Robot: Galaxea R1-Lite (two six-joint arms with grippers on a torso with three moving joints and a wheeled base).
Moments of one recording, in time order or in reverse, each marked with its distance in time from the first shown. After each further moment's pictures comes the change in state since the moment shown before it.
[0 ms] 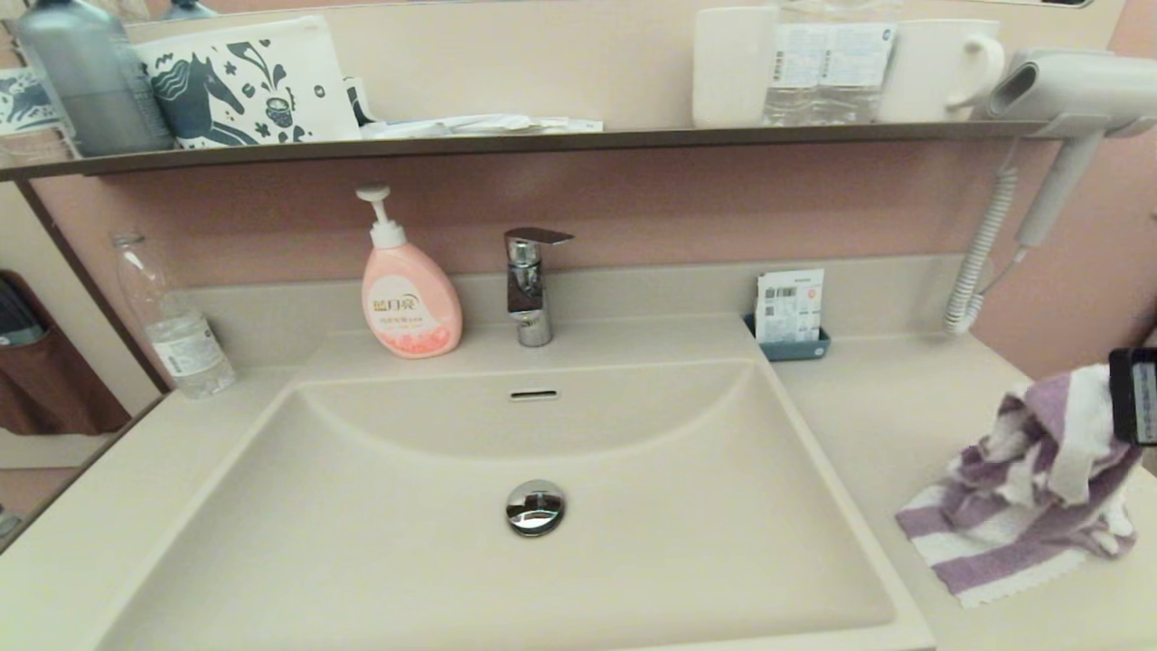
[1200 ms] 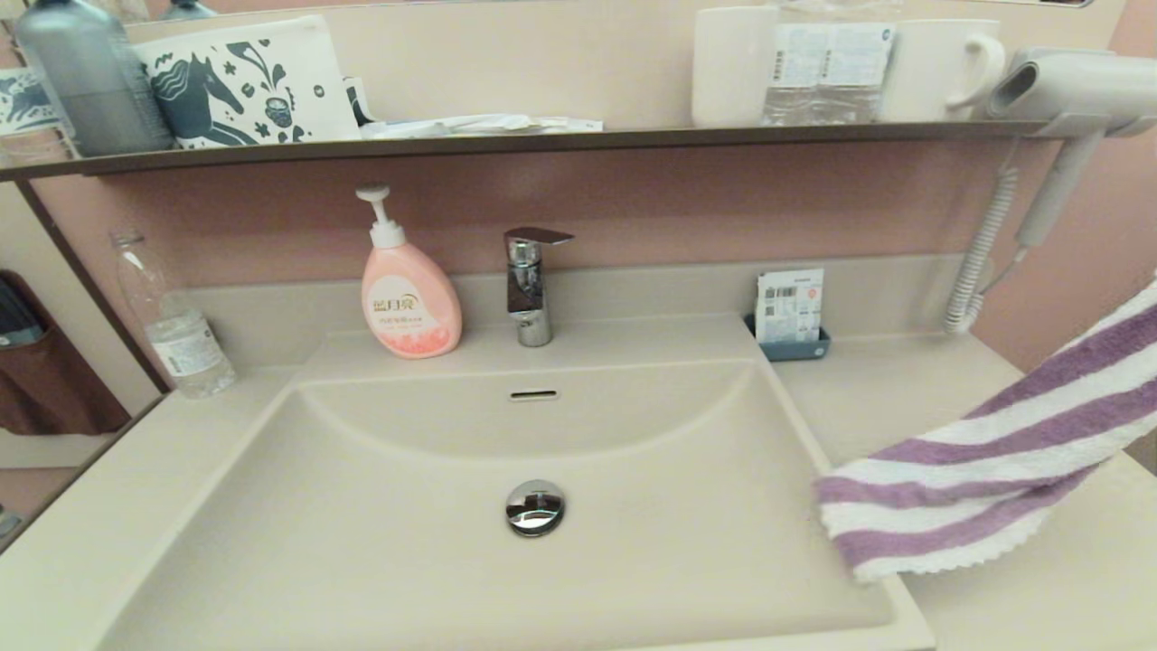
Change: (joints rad) left arm 0.000 0.000 0.000 0.000 0.000 -0.001; right arm -0.312 0.125 -0.764 -0.535 0.000 -0.452
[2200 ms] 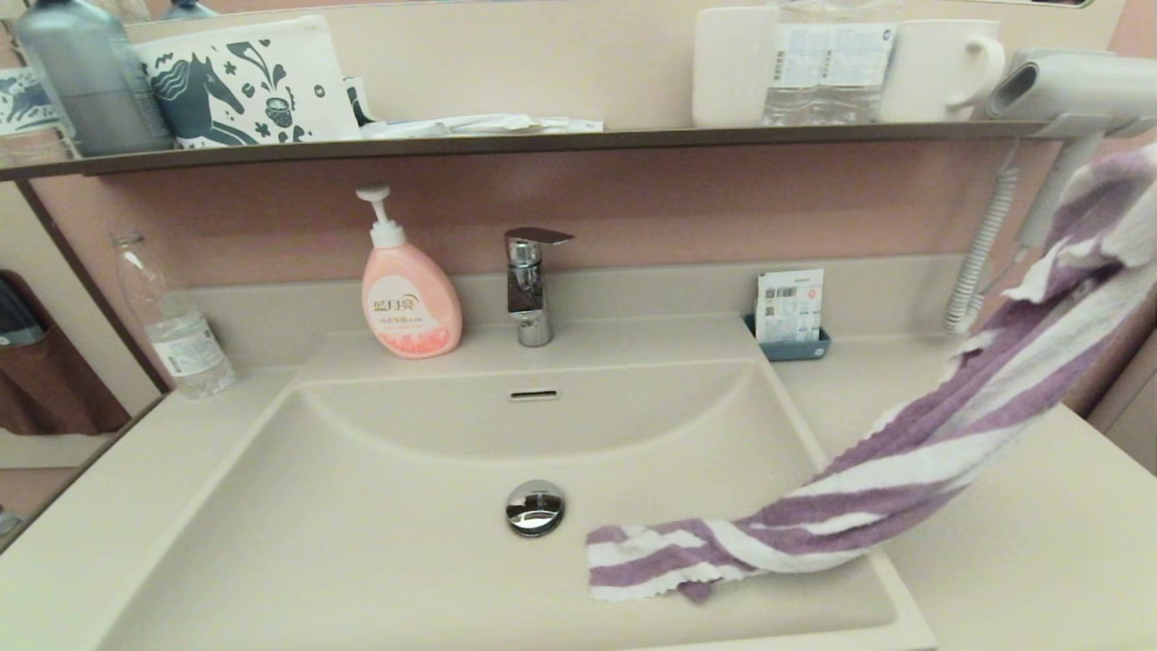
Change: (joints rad) left arm 0.000 0.000 0.000 0.000 0.000 0.000; right arm 0.253 -0.085 0.225 0.562 0.098 0.191
